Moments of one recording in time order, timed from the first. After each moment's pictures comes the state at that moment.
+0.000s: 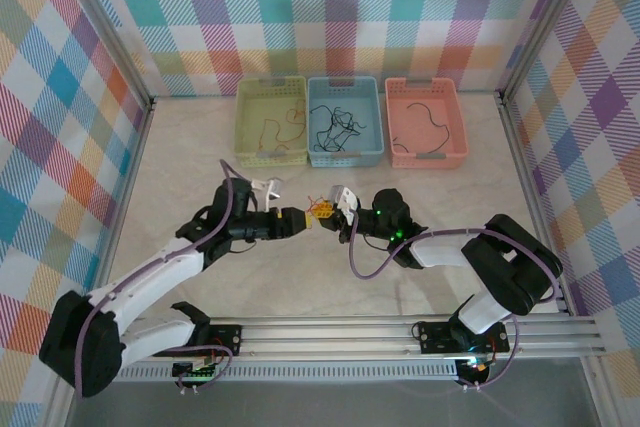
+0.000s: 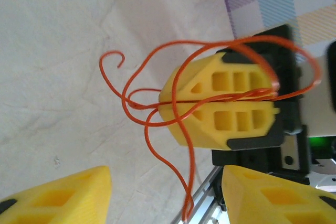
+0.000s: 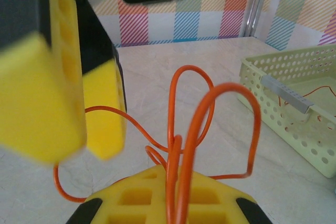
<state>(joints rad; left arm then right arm) -0.56 1.10 0.62 -0.13 0.55 -0.70 0.75 1.55 0.52 0.87 -0.49 -0.15</state>
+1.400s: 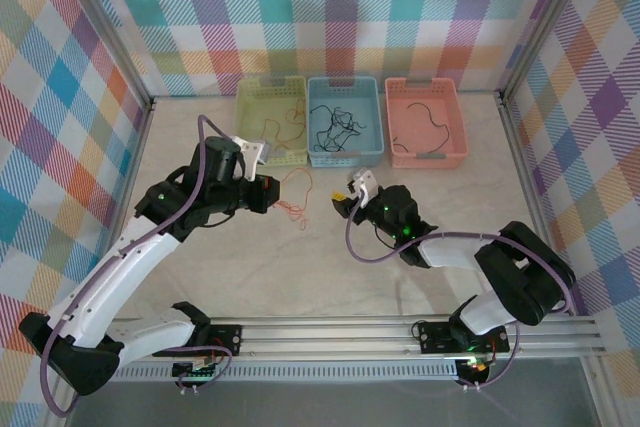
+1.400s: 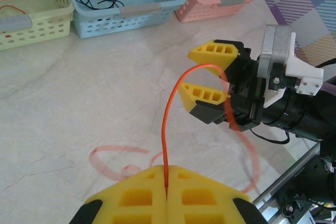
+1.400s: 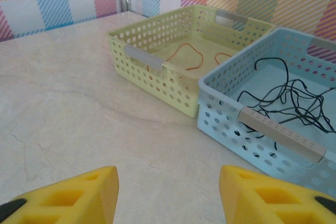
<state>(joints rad) -0.58 1.08 1.22 -0.84 0.19 -0.37 0.69 1.47 0.49 0.78 -0.07 -0.08</state>
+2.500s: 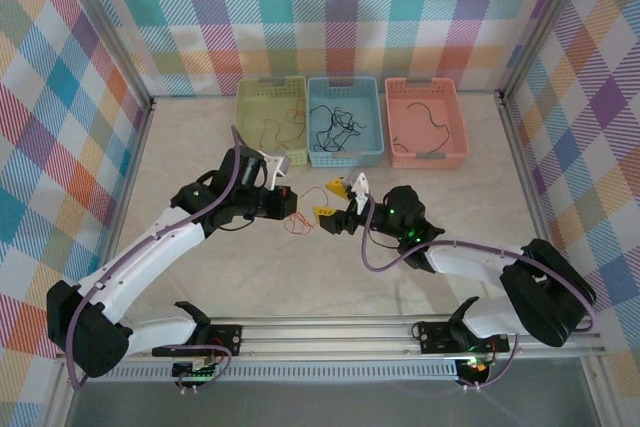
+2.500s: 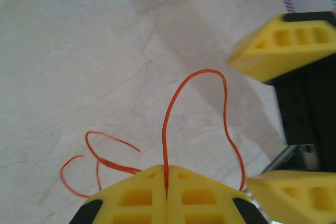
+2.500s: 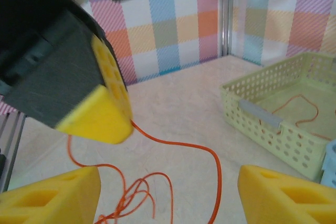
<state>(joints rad) -0.60 1.18 1.05 -0.65 0.32 -0.44 0.75 1.35 0.53 0.75 -0.39 0.07</state>
